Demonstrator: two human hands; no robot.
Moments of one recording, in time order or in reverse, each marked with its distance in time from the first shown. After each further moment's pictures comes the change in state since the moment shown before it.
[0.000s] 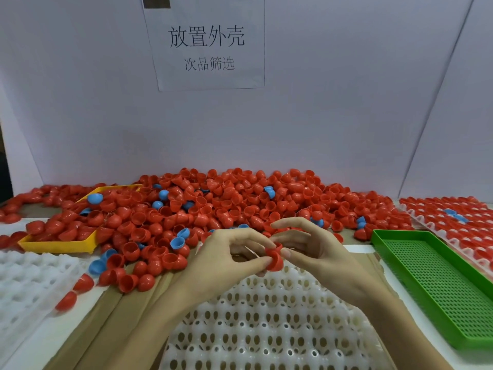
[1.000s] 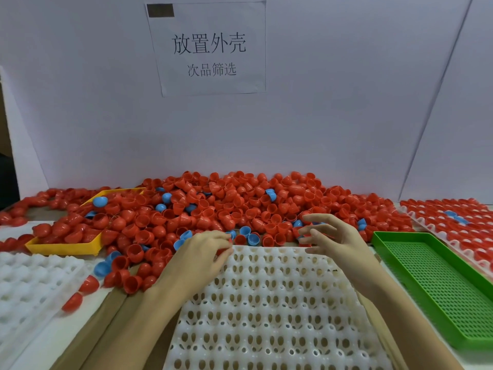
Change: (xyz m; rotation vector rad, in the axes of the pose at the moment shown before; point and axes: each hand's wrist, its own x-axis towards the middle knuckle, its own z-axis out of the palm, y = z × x) left_hand 0.008 -0.057 -0.033 0.814 0.167 0.086; right_hand 0.003 0.013 -0.028 -0.051 0.417 0.110
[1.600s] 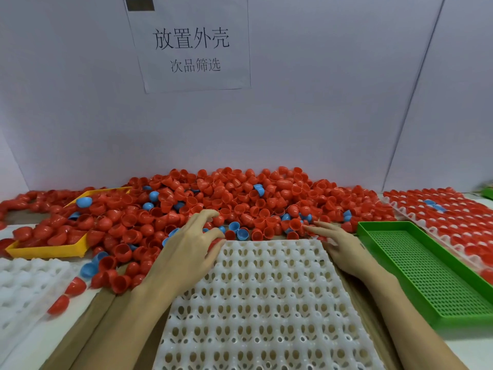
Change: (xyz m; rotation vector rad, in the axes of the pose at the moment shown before) left_hand -0.003 0.008 -0.006 0.113 0.084 0.135; right_hand 0.024 0.065 -0.058 -0.861 -0.101 -0.079
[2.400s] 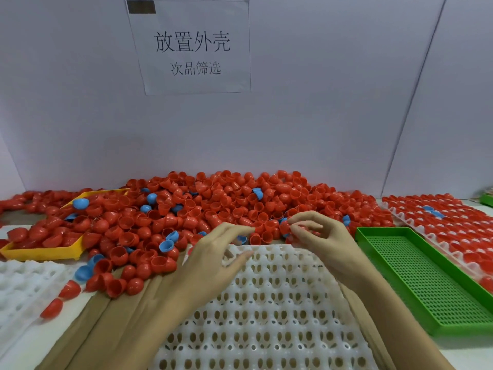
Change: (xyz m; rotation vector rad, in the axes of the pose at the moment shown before) left_hand 0.006 0.045 0.002 -0.476 -0.018 -0.069; right_hand -0.016 -0.082 -0.017 0.971 0.008 -0.027
